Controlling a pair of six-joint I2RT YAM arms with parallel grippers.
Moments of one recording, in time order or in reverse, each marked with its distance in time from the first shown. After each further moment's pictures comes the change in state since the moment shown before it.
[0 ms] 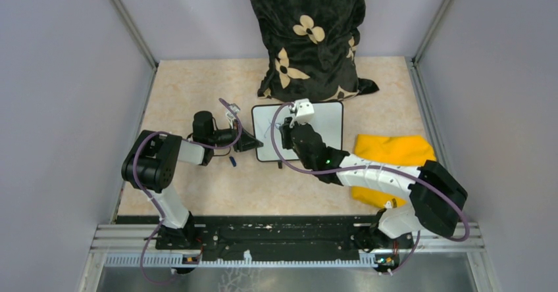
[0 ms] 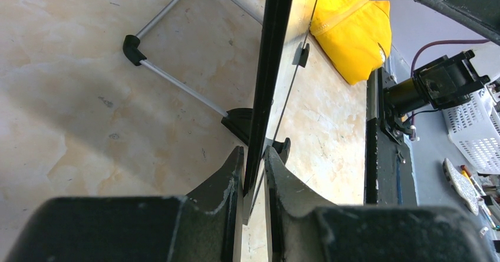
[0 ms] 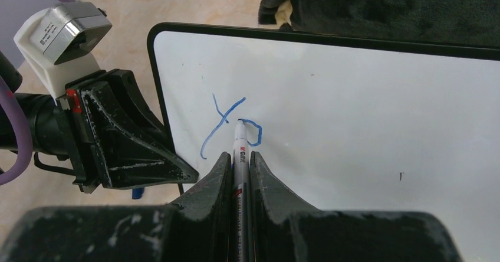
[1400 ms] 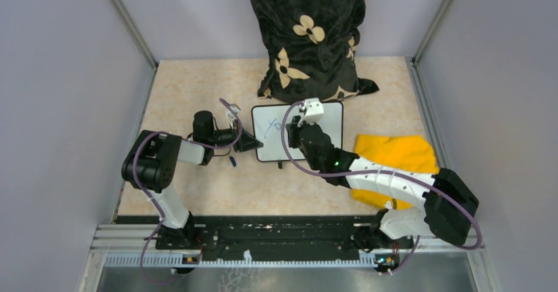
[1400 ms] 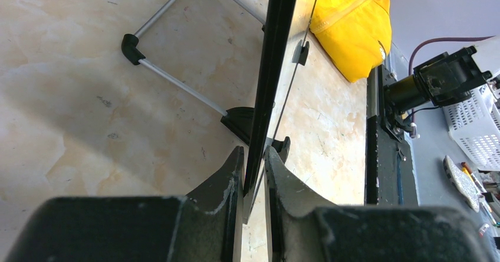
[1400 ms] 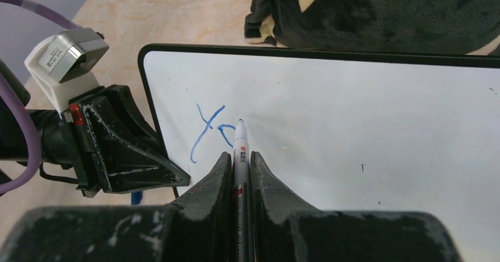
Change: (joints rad) left arm 0.000 0.000 0.004 -0.016 0.005 0.014; right arm -0.006 -0.104 -0.029 -0.034 0.031 0.010
